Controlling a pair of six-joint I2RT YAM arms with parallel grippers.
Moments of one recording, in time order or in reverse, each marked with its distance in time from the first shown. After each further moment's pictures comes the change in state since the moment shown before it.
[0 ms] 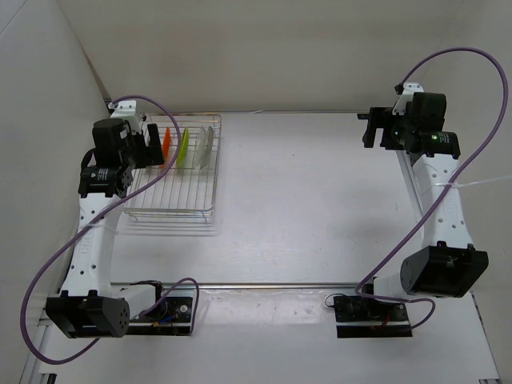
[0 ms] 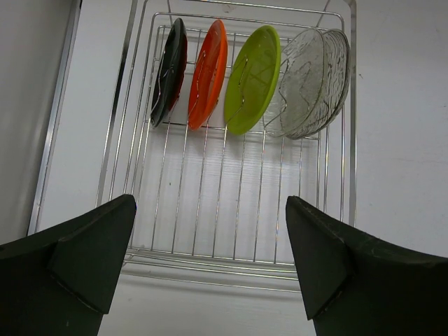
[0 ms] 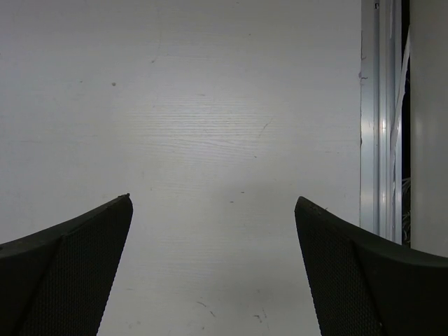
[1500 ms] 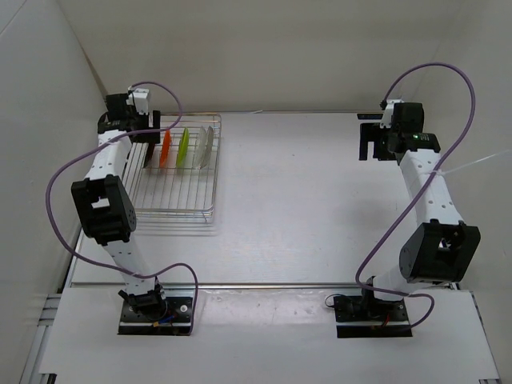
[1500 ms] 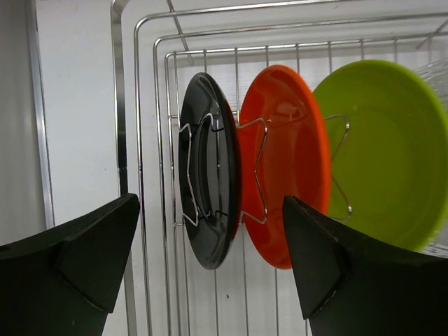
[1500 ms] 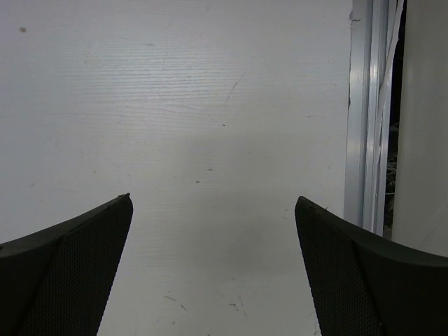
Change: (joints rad) left arm 0.153 0.741 0.357 0.184 0.170 0.261; right arm 0.036 0.095 -0.113 0.041 0.153 -0.056
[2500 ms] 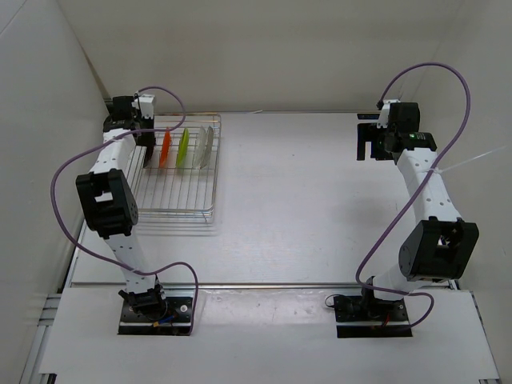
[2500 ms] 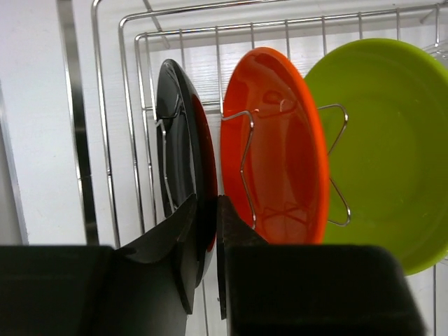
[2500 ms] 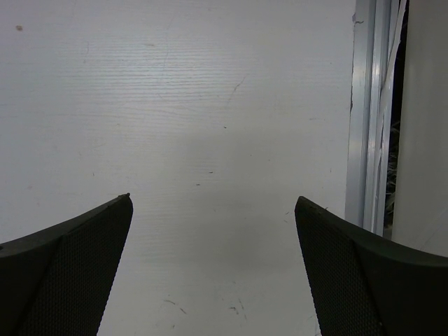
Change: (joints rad) left arm -0.003 0.093 0.037 -0.033 0.015 0.008; right arm 0.016 0.019 0.000 0.012 0.019 0.000
